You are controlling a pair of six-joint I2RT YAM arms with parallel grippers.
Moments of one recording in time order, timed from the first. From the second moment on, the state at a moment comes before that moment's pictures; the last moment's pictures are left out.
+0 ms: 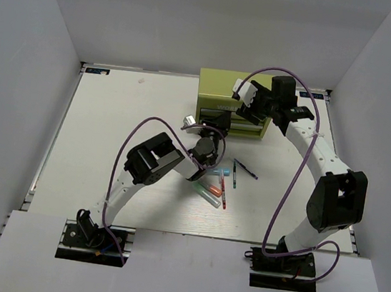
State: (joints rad) left arm -0.85 2.39 1.27 1.42 -0.77 -1.18; right arm 0.31 1.66 1.42 -0.39 -0.35 -1.00
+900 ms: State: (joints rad) left arm -0.87 2.39 1.25 1.44 -0.80 -1.27; right arm 0.31 1.61 1.42 -0.51 -0.46 -1.08
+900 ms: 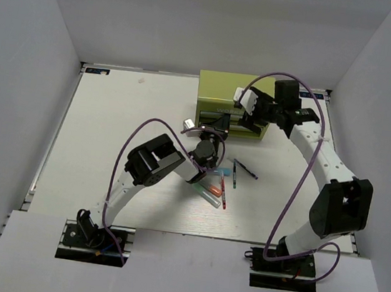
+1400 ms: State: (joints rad) left arm -0.86 2.38 1.22 1.44 -0.78 -1.28; right arm 0.31 1.56 1.40 -0.54 -0.51 -1.14
